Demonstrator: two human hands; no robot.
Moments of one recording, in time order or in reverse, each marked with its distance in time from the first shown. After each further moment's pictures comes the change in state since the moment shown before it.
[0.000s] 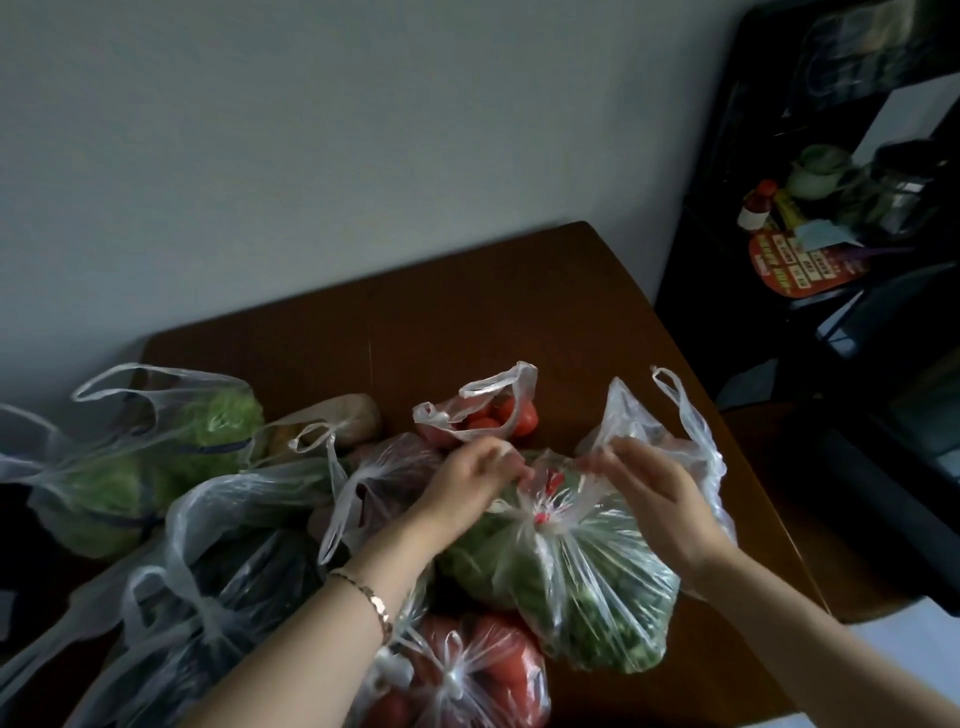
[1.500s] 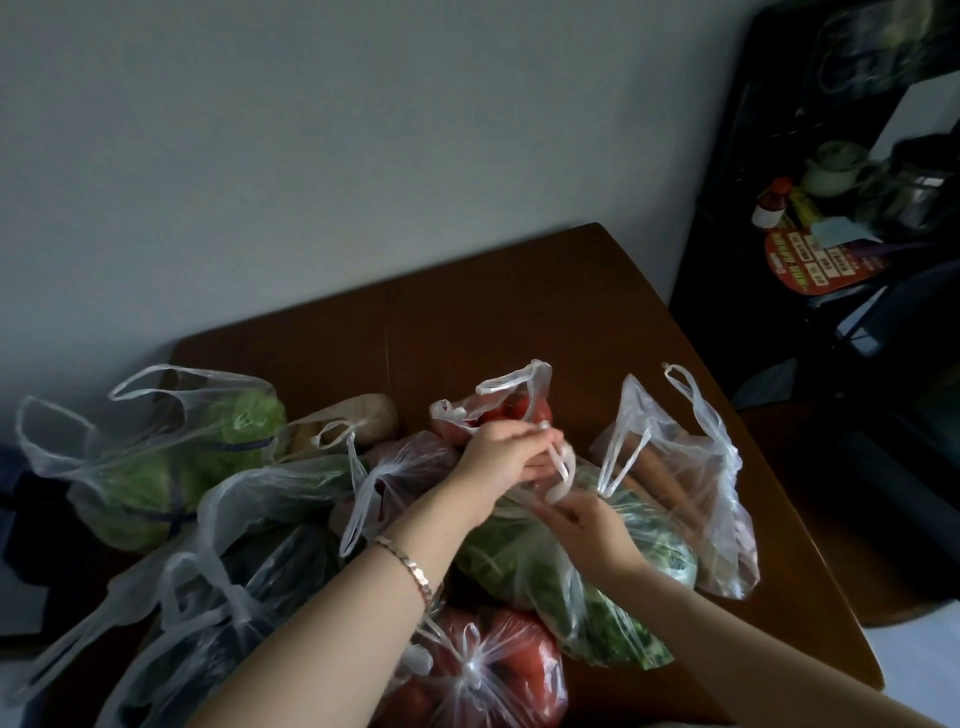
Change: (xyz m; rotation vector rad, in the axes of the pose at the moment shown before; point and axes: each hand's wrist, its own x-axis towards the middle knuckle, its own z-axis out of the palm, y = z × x) left_hand 0.007 0.033 0.010 -0.372 0.039 -0.168; right_hand 0.015 0.052 0.067 -0.276 -0.039 0.005
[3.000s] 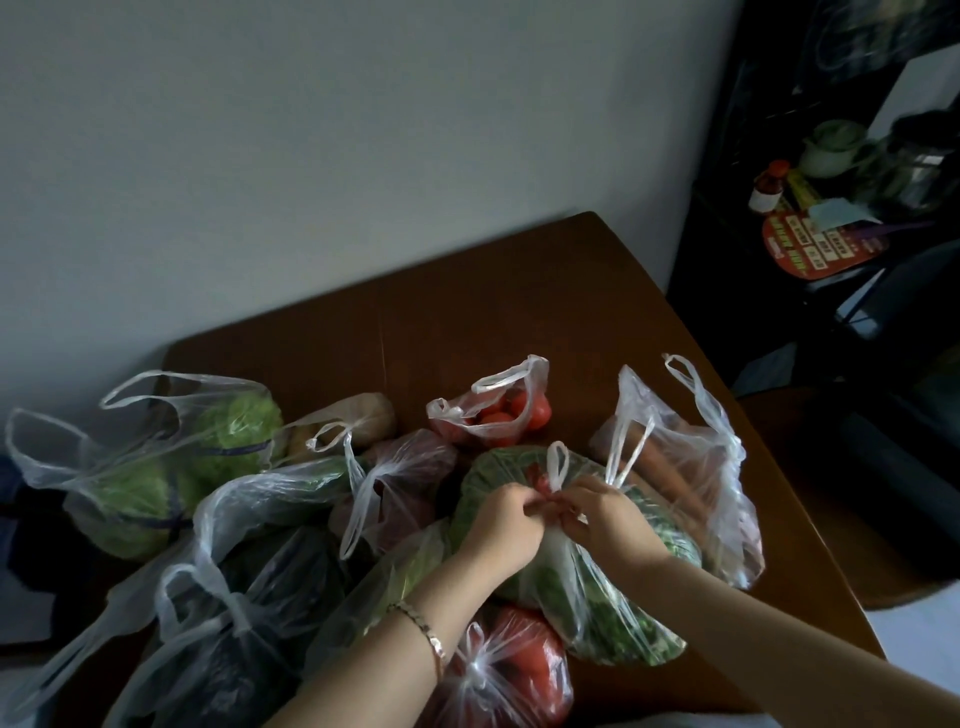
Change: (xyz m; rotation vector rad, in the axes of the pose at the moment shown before) left_hand -0.005 -0.067 0.006 0.672 0.075 0.113; right_hand 0.000 0.004 -0.018 -0.254 -0.036 -0.167
